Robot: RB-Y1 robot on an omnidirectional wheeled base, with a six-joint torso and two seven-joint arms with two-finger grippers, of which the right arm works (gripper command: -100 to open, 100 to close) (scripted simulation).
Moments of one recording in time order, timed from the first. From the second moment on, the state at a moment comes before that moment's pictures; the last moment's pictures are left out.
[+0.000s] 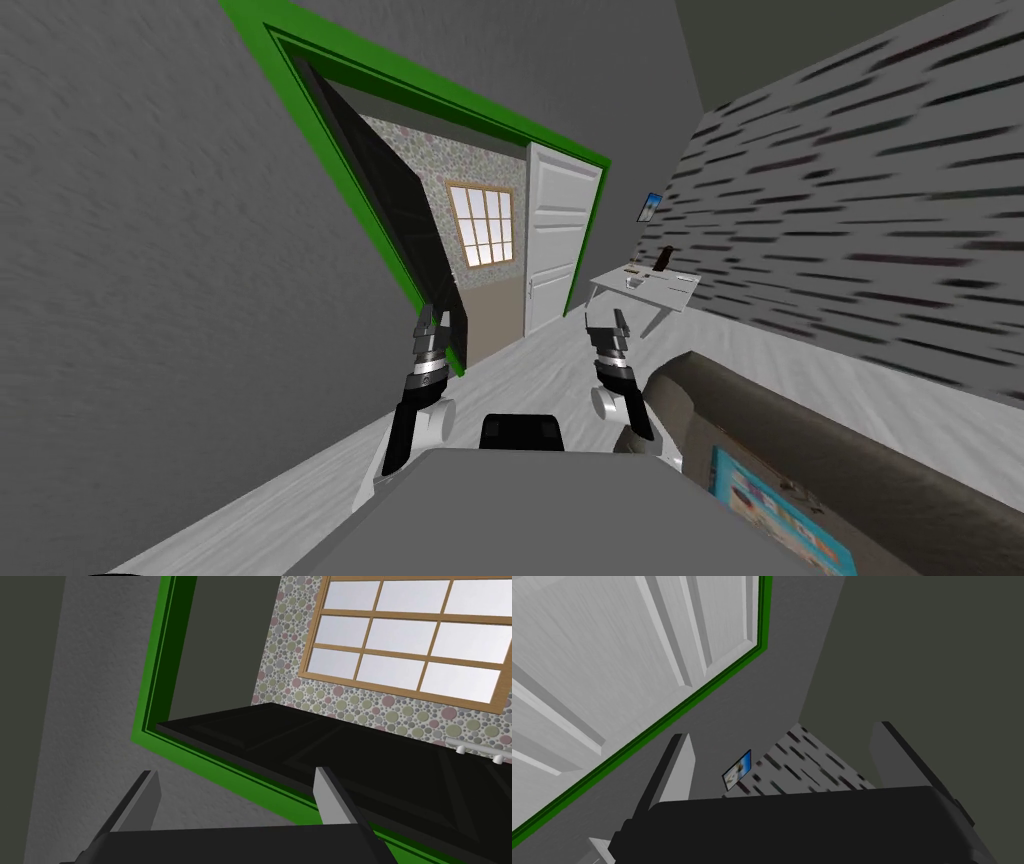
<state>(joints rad) 0.31 -0.09 -0.05 -1.84 -0.10 -0.71 -0.38</state>
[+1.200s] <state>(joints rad) 0.21 -0.11 -0.05 -1.59 -0.21 -0.75 -0.53</state>
